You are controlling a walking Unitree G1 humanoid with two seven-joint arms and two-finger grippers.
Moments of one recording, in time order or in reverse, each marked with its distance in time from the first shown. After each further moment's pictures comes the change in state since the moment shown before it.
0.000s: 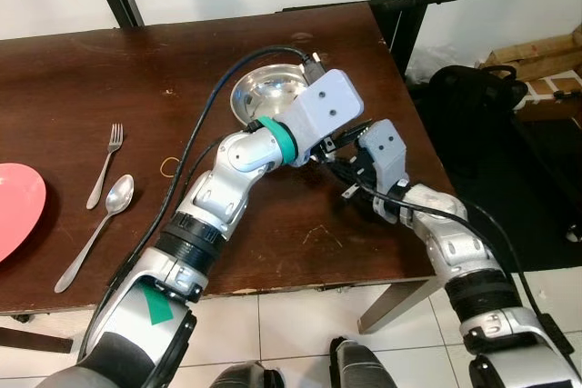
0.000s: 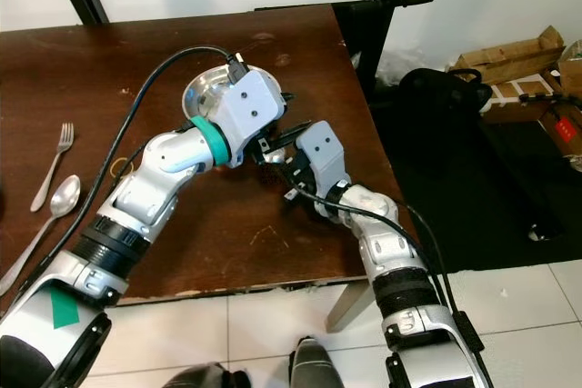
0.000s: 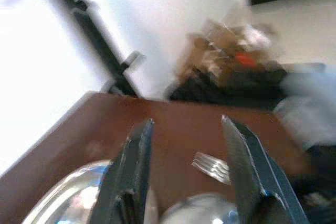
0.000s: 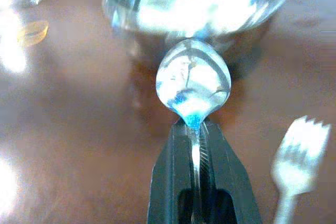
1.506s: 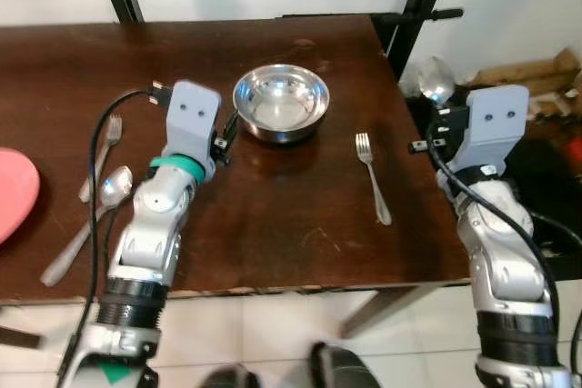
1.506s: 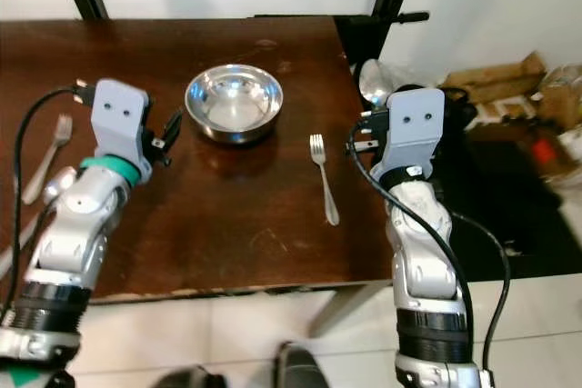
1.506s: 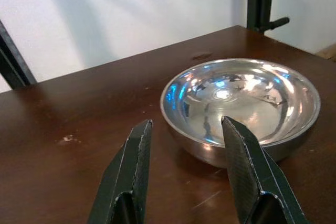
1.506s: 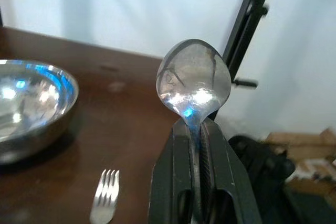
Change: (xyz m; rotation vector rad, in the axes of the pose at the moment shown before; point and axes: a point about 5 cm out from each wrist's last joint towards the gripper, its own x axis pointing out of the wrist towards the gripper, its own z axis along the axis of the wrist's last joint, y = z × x) left arm -0.093 0.037 -0.054 -0.092 0.220 0.562; right arm -0.045 -0.038 0.050 -0.056 -0.178 -0.606
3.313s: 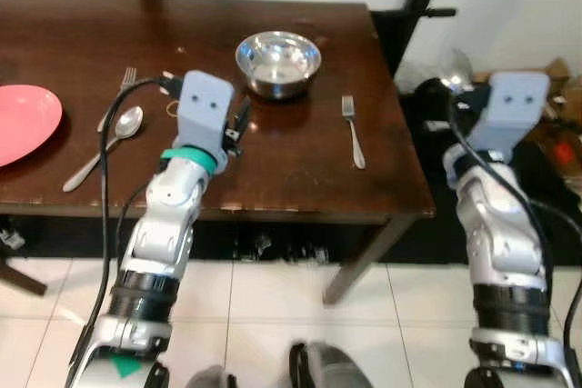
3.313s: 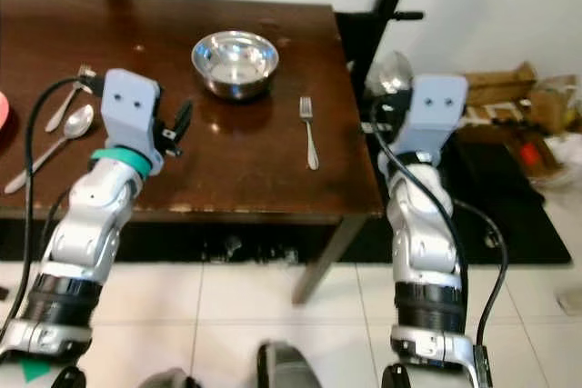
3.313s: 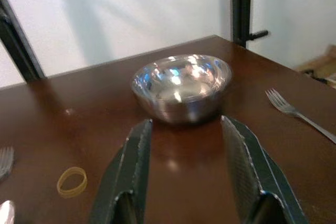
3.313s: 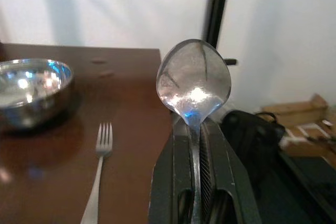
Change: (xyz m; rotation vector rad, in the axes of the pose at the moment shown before) left arm 0.008 -0.009 0.012 0.004 -0.045 -0.019; right arm 0.013 -0.009 -0.011 0.152 0.024 -0.123
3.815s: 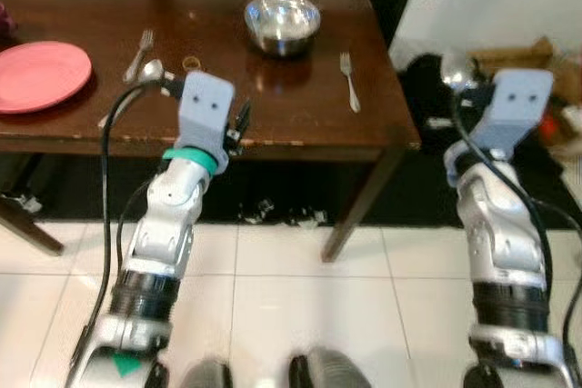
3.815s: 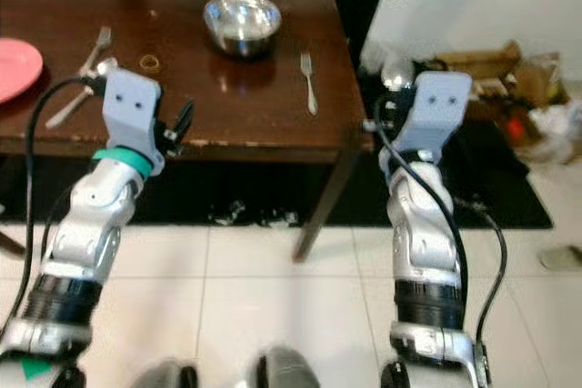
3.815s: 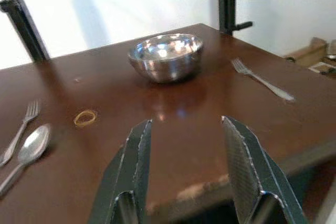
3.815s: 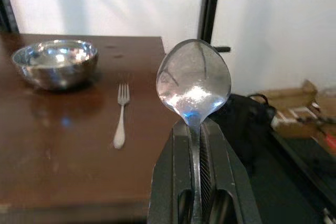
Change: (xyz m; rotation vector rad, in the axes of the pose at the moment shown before) left arm 0.001 -0.001 0.001 0.000 -0.003 -0.002; right arm 0.002 -0.001 0.002 0.022 -0.005 -0.006
